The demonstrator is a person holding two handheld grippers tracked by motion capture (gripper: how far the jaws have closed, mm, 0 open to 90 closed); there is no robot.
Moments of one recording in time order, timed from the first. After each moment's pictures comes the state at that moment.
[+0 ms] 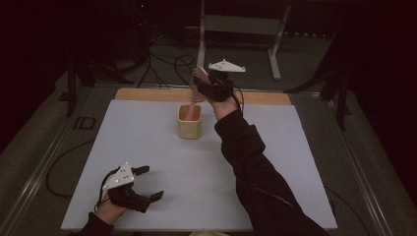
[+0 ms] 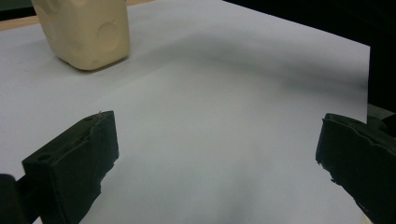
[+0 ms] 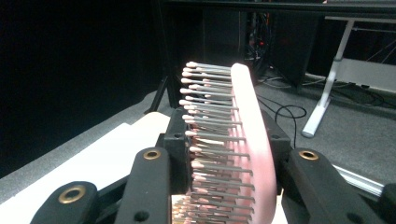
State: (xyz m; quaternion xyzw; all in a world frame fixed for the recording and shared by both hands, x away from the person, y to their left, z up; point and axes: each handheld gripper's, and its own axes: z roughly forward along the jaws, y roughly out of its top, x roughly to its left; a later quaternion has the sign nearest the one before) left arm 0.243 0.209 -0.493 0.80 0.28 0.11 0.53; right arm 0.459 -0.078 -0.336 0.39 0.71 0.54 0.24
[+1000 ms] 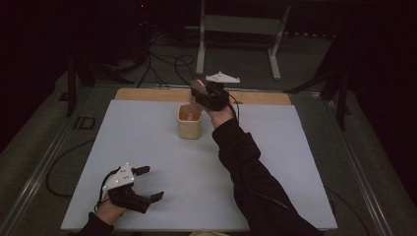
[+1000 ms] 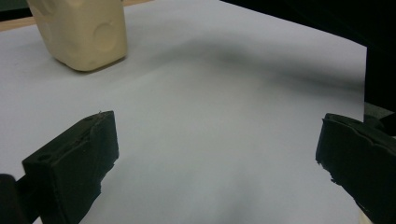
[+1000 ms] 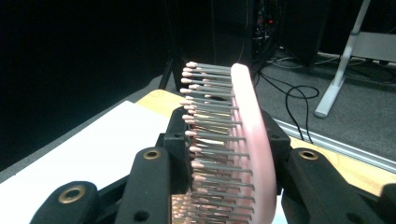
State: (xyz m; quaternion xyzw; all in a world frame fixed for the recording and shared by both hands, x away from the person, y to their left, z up) left arm 0.243 0.208 -0.492 0.80 0.28 0.11 0.53; right arm 0.465 -0.074 -0.380 0.40 0.72 0.52 0.21
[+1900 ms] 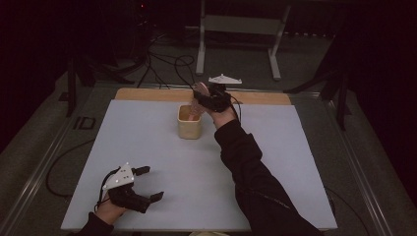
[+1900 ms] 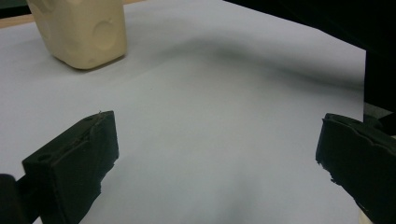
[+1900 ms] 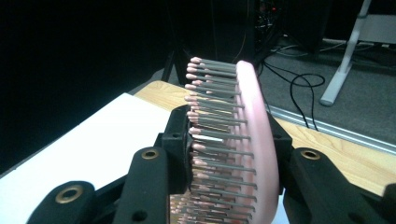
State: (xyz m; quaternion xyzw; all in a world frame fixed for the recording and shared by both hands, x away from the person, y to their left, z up) left arm 0.243 0.209 -0.493 0.80 0.28 0.10 0.53; right arm 0.473 -0.082 -0.393 0.41 0.72 0.52 0.19
